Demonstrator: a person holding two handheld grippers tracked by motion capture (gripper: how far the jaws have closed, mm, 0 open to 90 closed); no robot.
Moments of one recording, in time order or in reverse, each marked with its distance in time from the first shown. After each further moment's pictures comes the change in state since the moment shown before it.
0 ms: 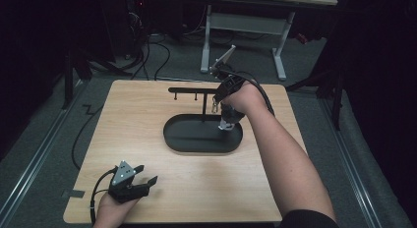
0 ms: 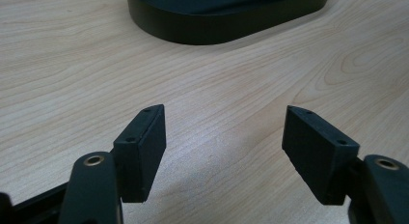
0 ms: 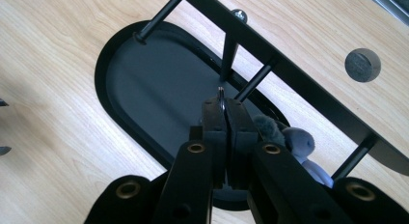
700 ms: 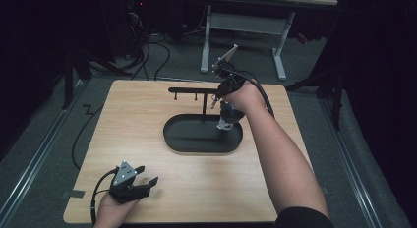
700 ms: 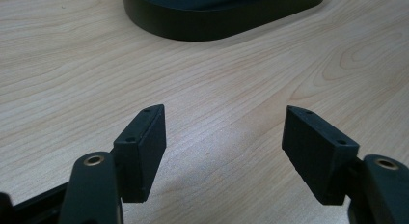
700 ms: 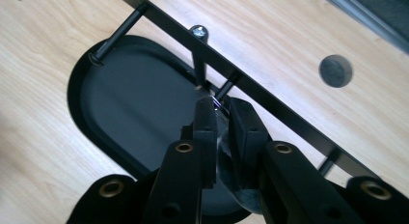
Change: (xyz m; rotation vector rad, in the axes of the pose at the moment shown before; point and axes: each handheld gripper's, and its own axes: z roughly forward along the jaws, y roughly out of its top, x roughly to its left) left arm -0.002 -0.001 0.002 0.010 -0.006 0.006; right arm -0.010 0.002 0.006 -0.039 -0.071 0.042
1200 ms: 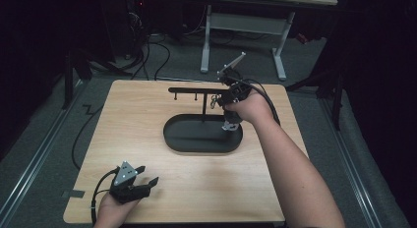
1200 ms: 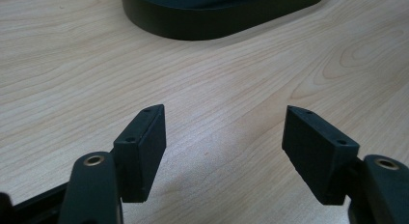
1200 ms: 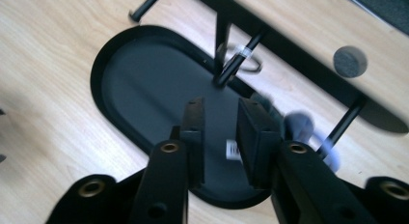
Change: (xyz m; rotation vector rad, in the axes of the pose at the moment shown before) left arm -0.001 0.000 0.001 0.006 -0.002 0.008; right arm 0.010 -0.033 -0.014 -0.054 0.044 -0.004
